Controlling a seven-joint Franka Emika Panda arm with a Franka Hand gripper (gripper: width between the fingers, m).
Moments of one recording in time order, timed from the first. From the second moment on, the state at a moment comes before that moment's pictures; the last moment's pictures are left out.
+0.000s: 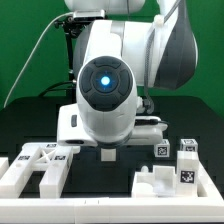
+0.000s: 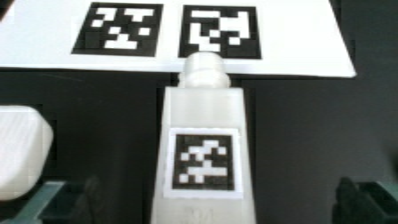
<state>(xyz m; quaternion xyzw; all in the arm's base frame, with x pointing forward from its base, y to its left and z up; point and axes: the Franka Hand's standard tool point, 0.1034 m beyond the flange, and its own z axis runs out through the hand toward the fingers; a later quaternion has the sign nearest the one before) 0.459 -0.006 0.021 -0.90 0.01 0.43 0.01</state>
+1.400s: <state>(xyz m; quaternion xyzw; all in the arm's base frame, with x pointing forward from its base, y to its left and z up) 0.503 0.016 0.086 -0.92 -0.01 0.39 0.02</state>
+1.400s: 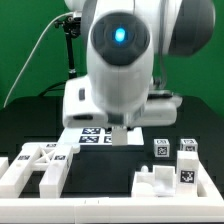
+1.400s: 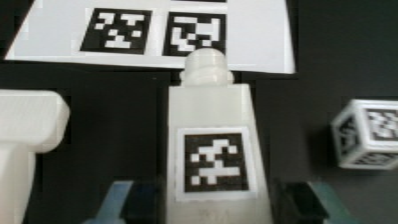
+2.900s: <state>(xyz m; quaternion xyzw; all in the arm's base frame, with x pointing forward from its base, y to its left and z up) 0.616 0.033 0.141 -0.98 -0.02 -0.17 0.03</state>
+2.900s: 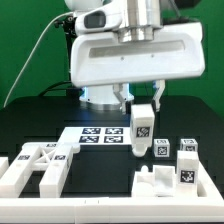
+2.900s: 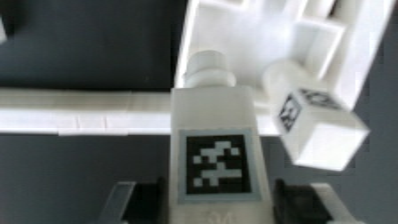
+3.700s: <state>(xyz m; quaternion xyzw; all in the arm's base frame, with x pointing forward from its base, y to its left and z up) 0.616 0.015 0.121 -0.96 -0.01 -0.27 -0.01</state>
